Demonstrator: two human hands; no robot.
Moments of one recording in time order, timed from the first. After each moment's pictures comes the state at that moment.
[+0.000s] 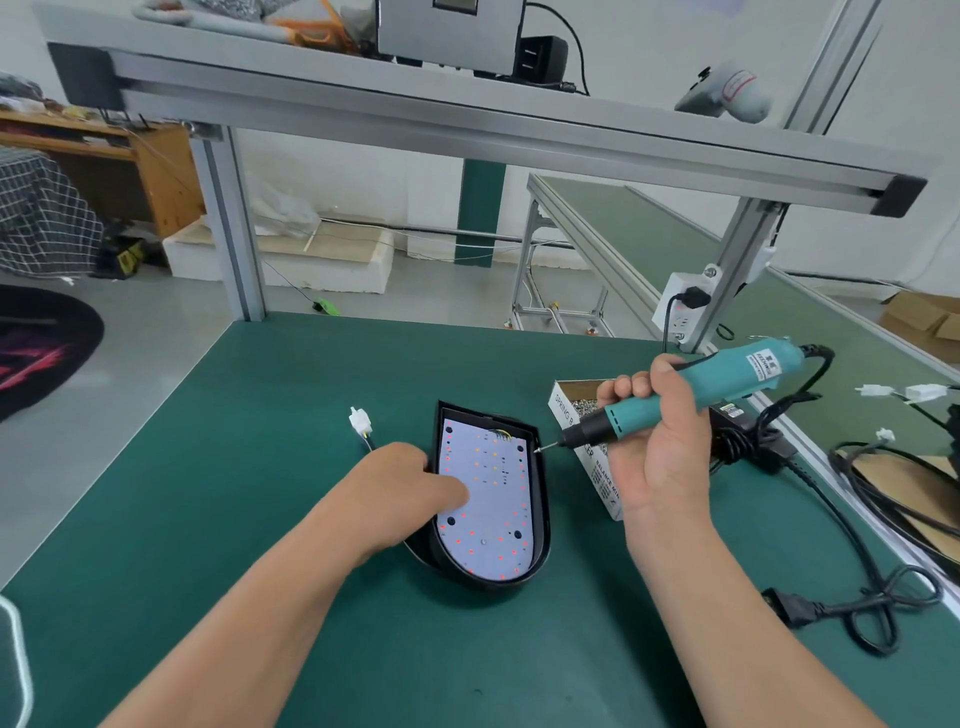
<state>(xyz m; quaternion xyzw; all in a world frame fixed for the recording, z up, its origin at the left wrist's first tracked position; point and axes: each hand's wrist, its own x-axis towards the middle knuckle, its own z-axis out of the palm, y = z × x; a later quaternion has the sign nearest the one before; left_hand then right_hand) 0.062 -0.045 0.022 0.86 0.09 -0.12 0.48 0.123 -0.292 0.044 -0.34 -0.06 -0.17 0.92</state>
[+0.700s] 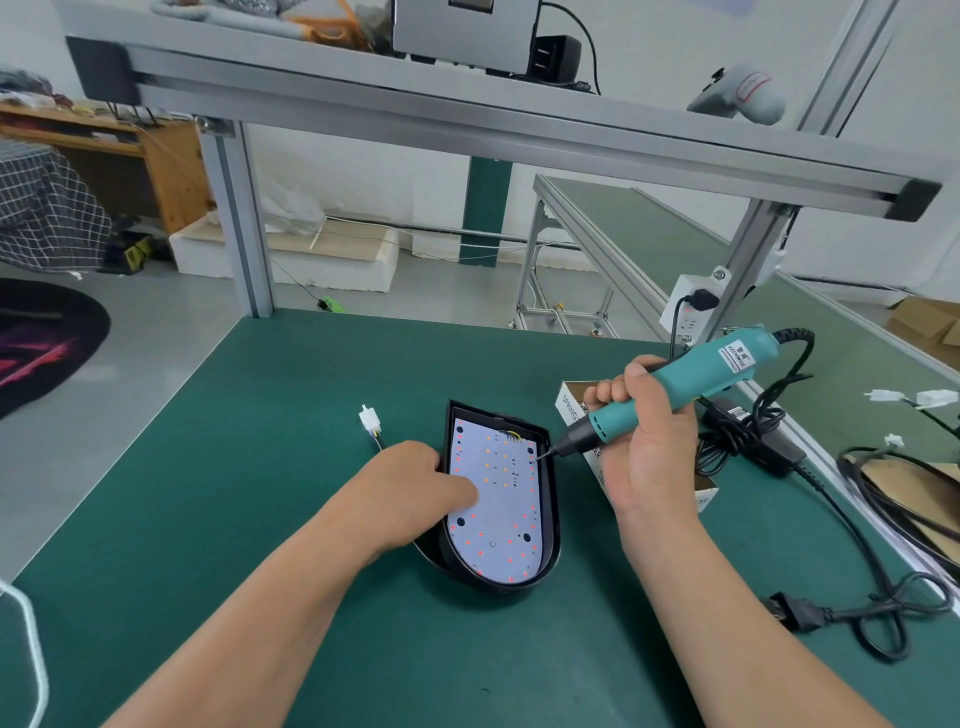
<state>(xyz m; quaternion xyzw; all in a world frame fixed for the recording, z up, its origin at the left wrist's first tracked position) 0.066 -0.045 0.014 0.85 0.07 -0.13 0.50 0.132 -0.283 0.030 -0.41 -0.09 -0.16 0.89</state>
